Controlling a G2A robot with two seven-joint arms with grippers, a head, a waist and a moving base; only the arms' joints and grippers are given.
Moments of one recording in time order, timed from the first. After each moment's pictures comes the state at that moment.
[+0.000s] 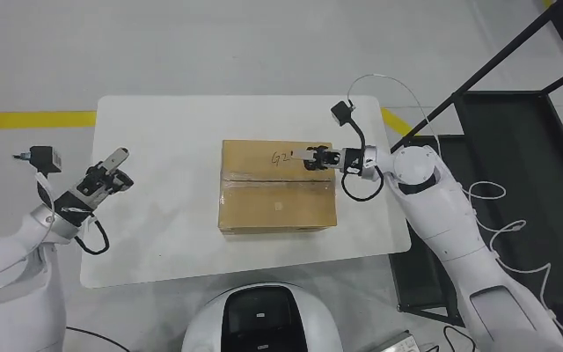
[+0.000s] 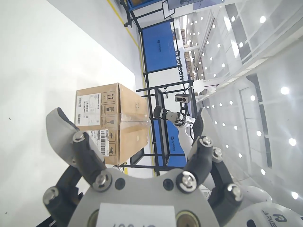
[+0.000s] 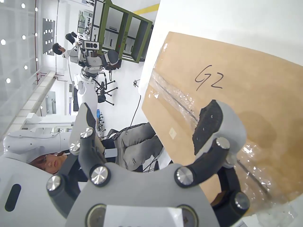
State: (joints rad) left arm 1.44 -1.20 -1.88 -1.78 -0.09 -0.07 -0.93; right arm -0.97 -1.03 1.16 -1.43 0.19 -0.25 0.99
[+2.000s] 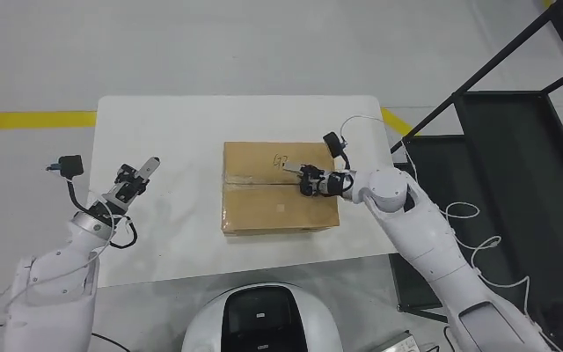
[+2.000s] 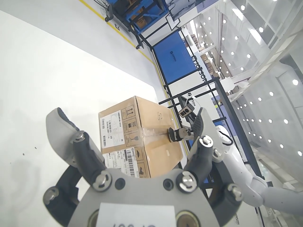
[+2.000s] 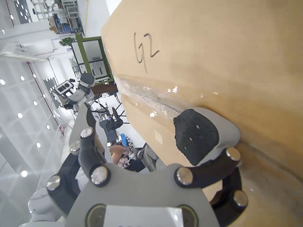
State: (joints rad) left arm 1.52 -1.17 -1.68 -1.80 0.24 -0.29 -0.53; right arm -1.11 -1.08 1.15 -1.45 0.22 0.18 0.79
